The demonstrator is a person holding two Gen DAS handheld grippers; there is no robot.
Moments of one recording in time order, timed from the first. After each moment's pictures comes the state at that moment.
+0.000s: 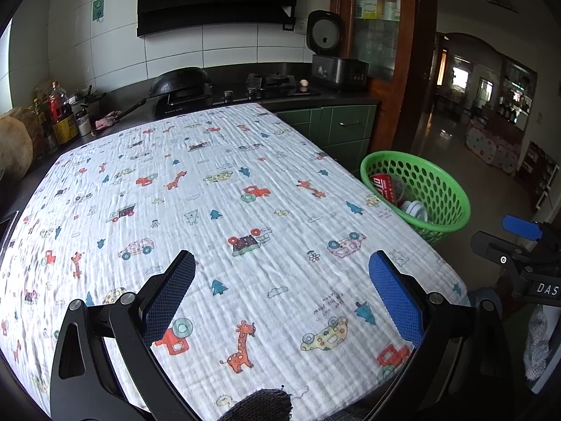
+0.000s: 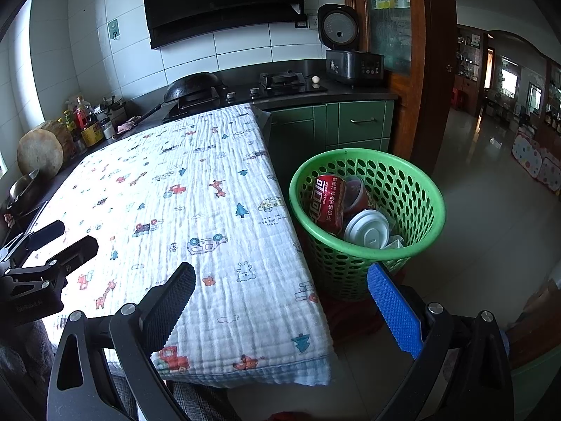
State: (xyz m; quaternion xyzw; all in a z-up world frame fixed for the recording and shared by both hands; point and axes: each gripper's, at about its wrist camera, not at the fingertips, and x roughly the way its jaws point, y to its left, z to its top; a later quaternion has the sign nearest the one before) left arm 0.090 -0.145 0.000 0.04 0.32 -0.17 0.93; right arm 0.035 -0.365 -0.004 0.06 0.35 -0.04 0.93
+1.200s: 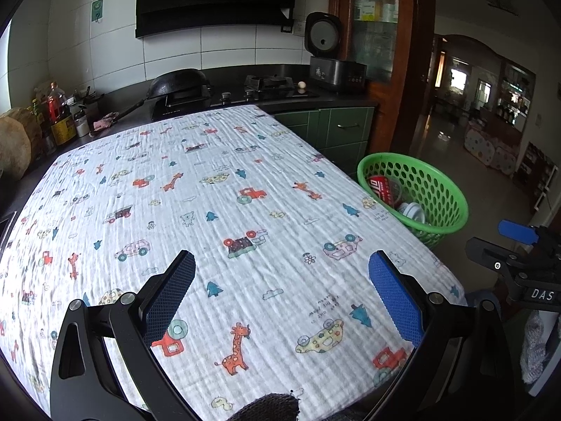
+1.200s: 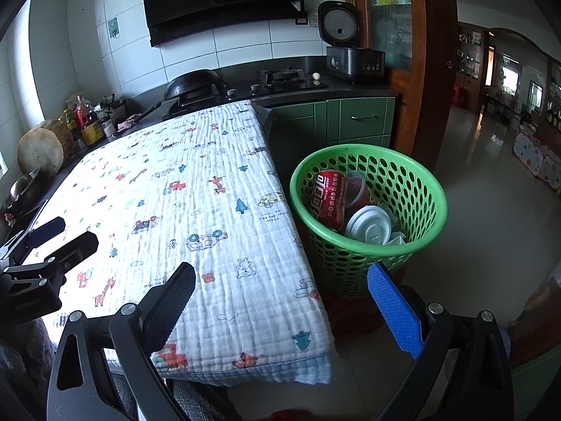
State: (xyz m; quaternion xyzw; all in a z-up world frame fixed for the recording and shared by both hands) left arm 0.089 -0.148 0.001 0.04 0.32 -0.17 0.93; right arm 0.036 -0.365 -0.010 0.06 0.35 -0.04 0.93
